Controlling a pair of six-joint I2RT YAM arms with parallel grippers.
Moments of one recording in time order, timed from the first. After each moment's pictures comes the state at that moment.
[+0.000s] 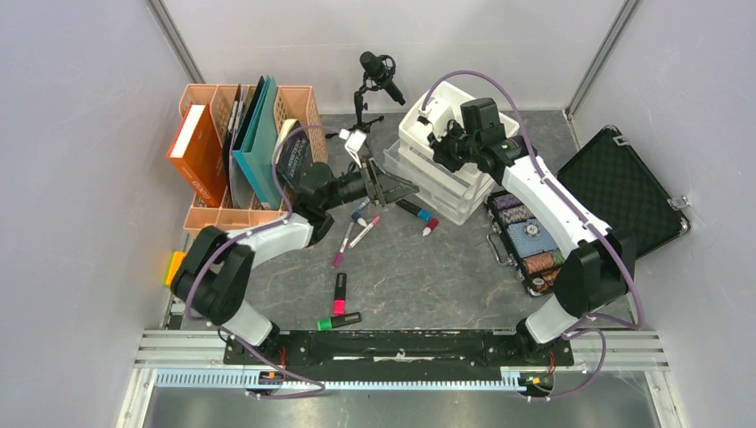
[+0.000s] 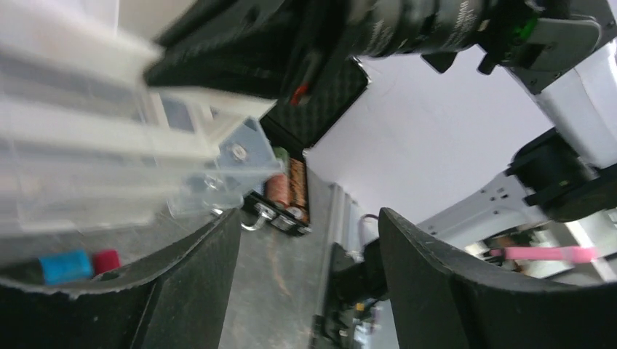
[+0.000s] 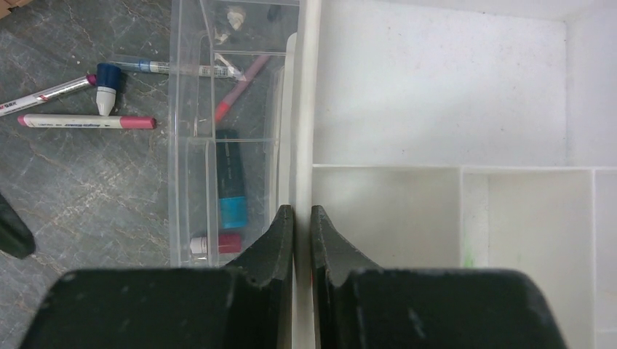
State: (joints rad) left arm -0.56 1.60 0.79 0.99 0.68 -0.97; right arm 0.40 1.60 1.47 -0.53 -0.23 -0.42
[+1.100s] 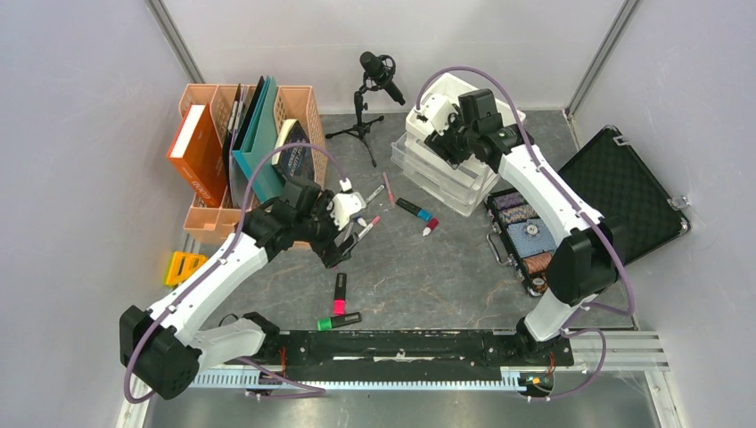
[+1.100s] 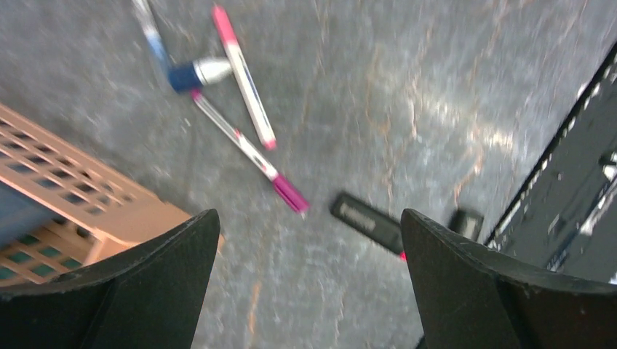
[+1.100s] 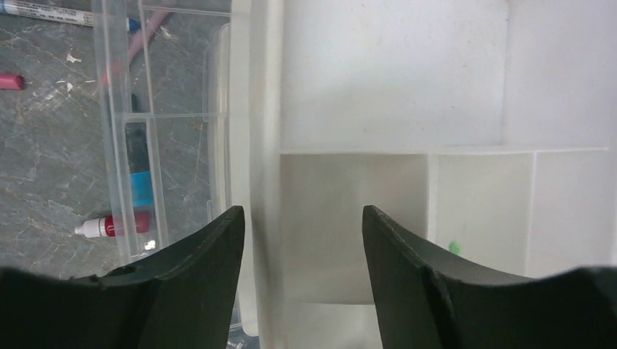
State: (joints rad) left arm -0.55 1.11 0.94 -0.67 0.32 0.42; right arm 0.39 1.68 1.59 -0.61 -0.07 -0.59
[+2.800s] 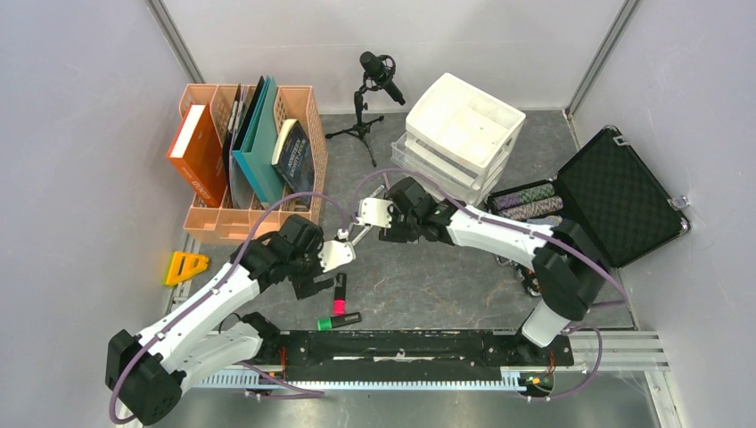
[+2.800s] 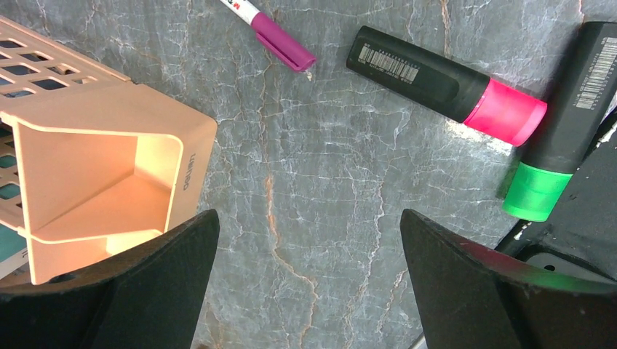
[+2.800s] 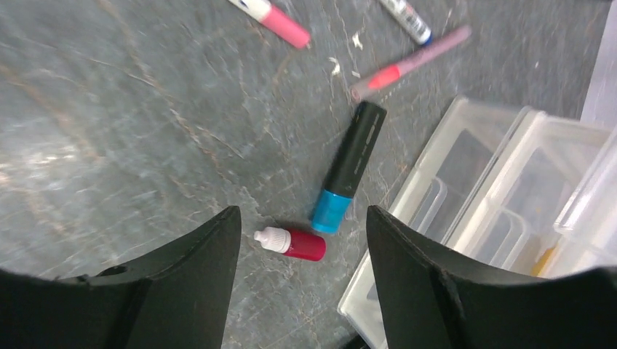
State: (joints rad) left arm -0.62 0.92 0.68 -0.84 0.03 0.67; right arm 0.84 1.62 1.11 -0.34 0.07 -0.73
